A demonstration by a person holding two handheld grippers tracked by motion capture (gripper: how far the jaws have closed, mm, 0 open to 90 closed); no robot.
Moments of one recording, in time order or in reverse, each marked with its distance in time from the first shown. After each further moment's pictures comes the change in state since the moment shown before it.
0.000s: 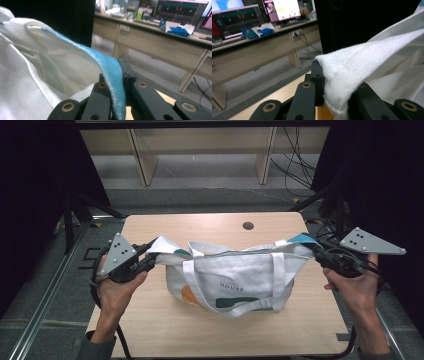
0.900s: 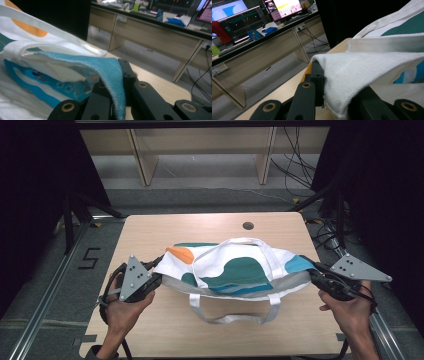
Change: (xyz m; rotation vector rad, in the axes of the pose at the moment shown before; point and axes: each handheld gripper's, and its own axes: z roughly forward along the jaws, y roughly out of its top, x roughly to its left) left arm -0.032 -0.017 -0.008 0.026 0.041 0.148; right arm 0.025 -0.045 -0.012 0.069 -0.039 0.022
